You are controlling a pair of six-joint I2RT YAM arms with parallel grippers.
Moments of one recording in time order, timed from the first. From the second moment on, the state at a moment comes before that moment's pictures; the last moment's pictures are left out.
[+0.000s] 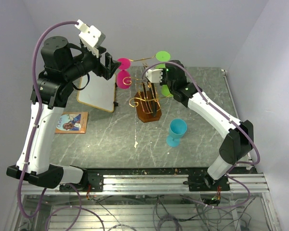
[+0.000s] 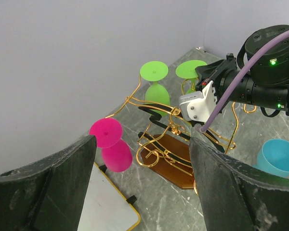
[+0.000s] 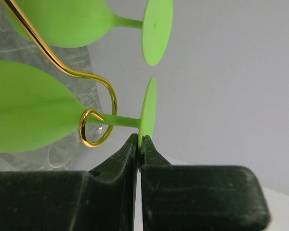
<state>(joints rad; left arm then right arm) -0.32 1.33 1.89 -0.62 0.43 0.19 0.58 1.65 1.51 -0.23 0.45 -1.36</state>
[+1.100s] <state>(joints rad) -0.31 1.32 1.87 -0.62 0.44 0.19 0.58 1.60 1.47 -0.30 0.39 -1.33</state>
